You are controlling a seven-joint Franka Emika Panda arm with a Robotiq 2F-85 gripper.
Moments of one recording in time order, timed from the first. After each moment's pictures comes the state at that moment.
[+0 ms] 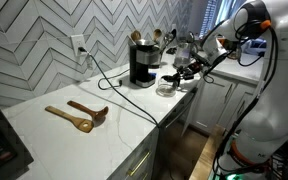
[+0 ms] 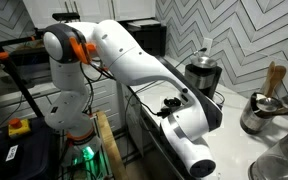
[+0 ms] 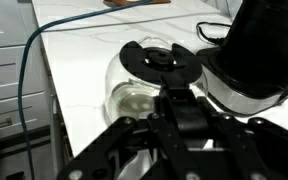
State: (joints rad) arm -0.47 0.26 -0.46 -2.12 1.11 1.47 0.49
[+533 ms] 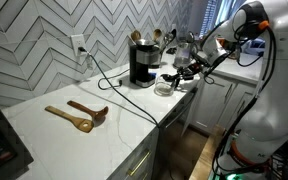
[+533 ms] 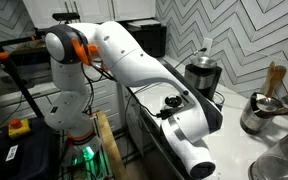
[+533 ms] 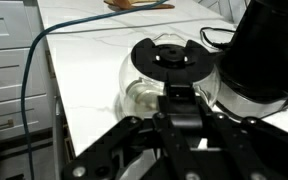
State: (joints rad) arm -0.47 0.28 -0.46 -2.11 1.11 1.44 0.47
